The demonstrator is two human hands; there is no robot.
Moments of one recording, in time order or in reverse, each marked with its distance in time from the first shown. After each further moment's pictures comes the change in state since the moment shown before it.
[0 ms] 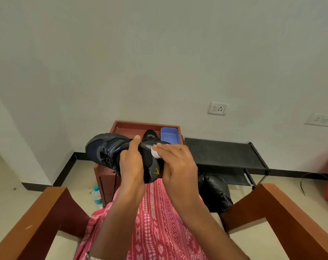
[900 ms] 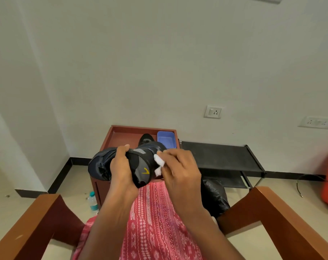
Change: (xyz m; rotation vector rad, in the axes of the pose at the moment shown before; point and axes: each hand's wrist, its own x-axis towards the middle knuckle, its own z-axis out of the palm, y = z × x) left_hand 0.003 0.005 -0.005 -0.255 -0.052 -0.197; right_hand -0.006 0.017 -0.008 -0.079 0.110 -0.096
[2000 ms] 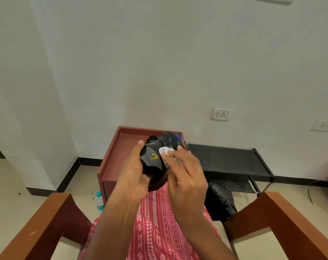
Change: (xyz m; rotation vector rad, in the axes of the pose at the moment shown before) left_hand -0.018 0.011 0.009 0.036 -0.224 -0.038; right_hand -0.004 -0.014 0.006 0.021 0.136 0.039
